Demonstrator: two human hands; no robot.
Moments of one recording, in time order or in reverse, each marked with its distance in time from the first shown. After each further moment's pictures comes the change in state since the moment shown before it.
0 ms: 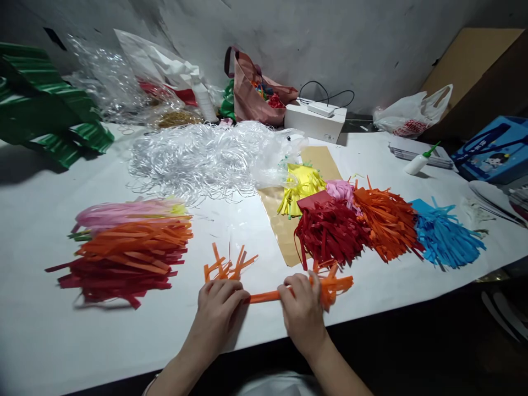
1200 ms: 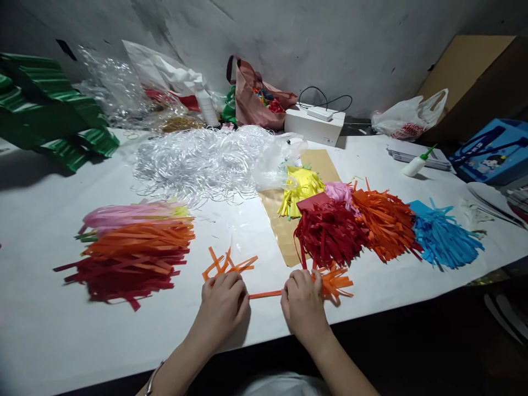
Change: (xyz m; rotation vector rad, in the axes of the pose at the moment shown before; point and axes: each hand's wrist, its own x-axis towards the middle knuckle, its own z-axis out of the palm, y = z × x) left_hand 0.019 0.011 -0.003 0.192 -0.161 -0.108; right_hand 0.004 0.011 0.004 -0.041 -0.100 0.112
